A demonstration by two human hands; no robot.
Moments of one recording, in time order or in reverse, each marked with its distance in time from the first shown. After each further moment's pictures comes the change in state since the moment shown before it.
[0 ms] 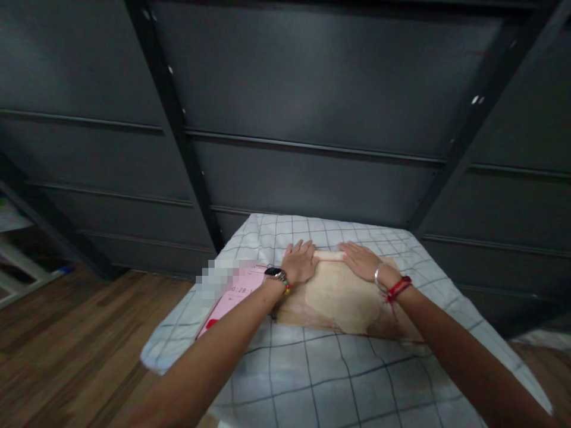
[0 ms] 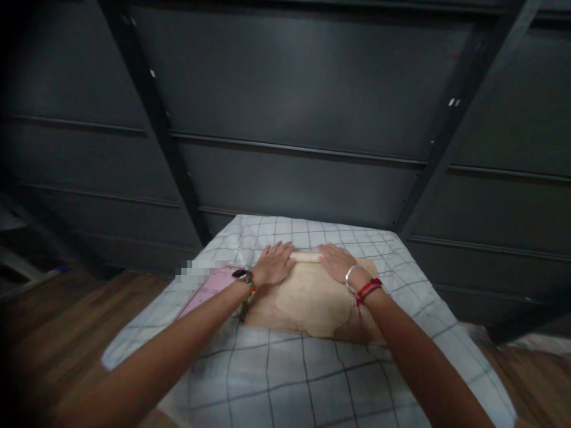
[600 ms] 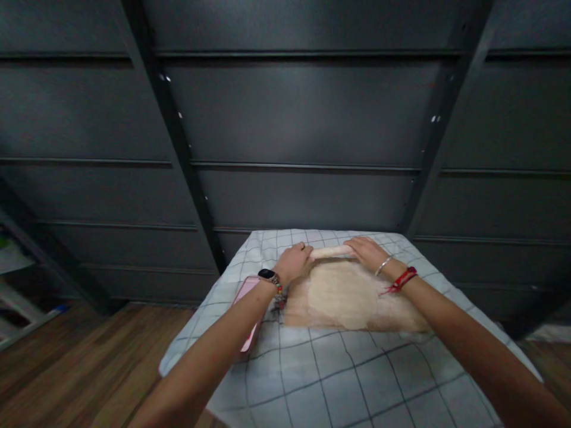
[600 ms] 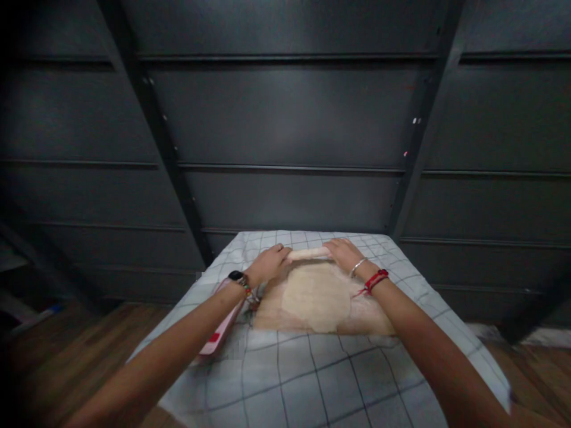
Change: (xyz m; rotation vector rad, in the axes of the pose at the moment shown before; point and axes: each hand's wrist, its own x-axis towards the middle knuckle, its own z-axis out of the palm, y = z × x) left_hand -0.003 -0.014 -0.038 0.148 0.174 0.194; right_hand -0.018 0.006 -0.042 -0.039 0.262 -0.141
